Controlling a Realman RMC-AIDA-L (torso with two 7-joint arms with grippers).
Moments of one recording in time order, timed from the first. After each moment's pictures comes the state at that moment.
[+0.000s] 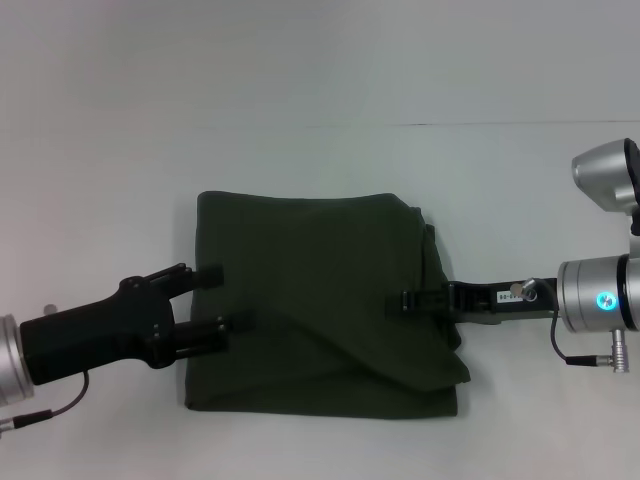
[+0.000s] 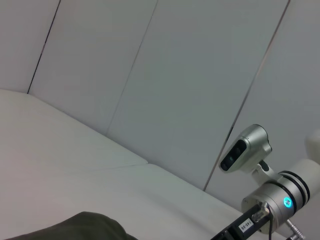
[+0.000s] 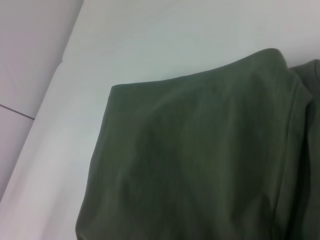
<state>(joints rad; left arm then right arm) -0.41 -2.12 0.56 0.64 1.93 1.69 -1.39 0.73 2.06 -0.76 -0.40 -2.18 -1.21 2.21</state>
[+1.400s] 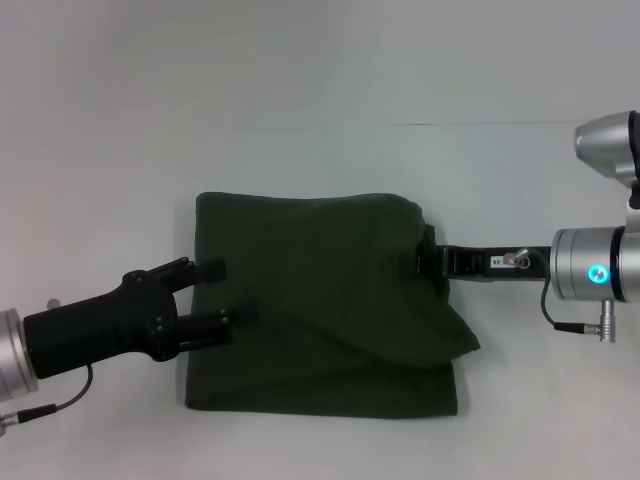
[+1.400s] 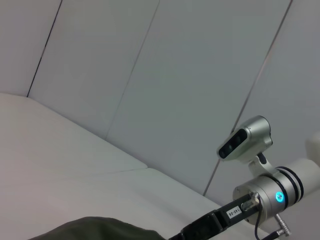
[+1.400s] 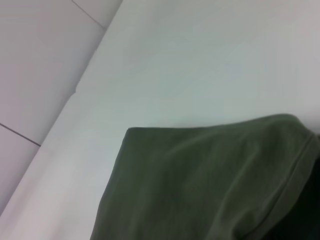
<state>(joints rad) -0.42 -2.12 0.55 0.64 1.93 1.69 -1.40 0.74 2.08 -0.75 -0.43 -2.10 -1.15 2.10</state>
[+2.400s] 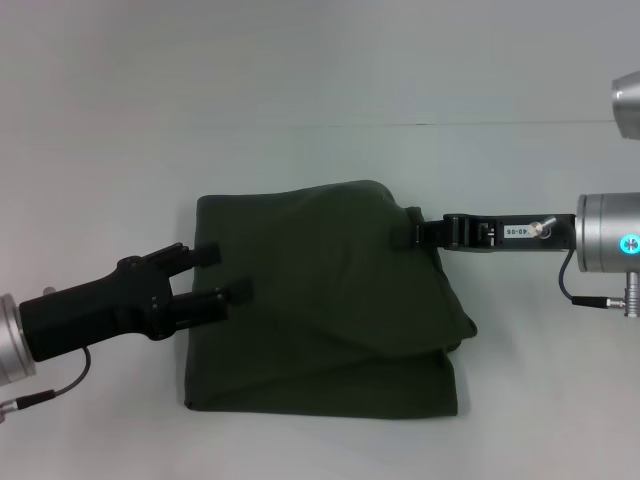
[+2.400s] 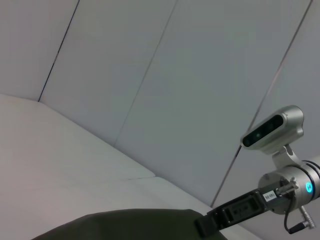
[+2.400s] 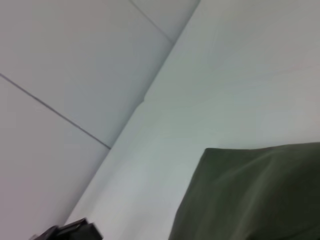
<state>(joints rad) -0.43 -2.12 0.54 0.64 1.92 1.68 -1.45 0.72 2.06 -0.74 -0.54 -2.03 -1.37 2.11</state>
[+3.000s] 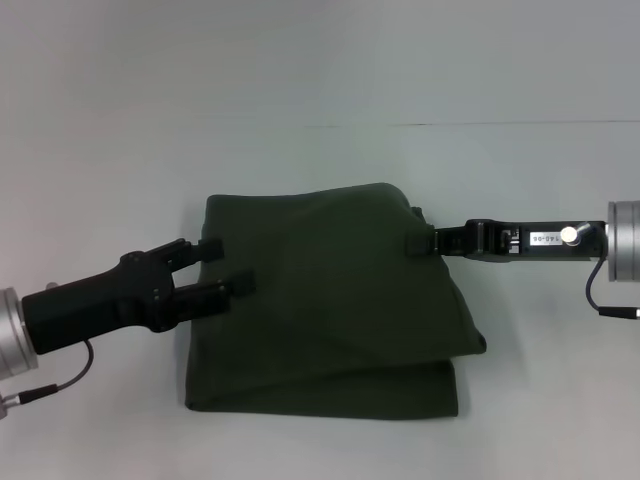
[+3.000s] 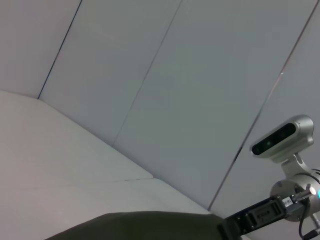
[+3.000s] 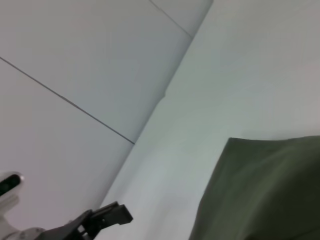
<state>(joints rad) -0.44 -2.12 0.54 0.64 1.92 1.68 -1.48 0.69 2.04 -0.71 -0.55 -2.03 -1.49 2.12</state>
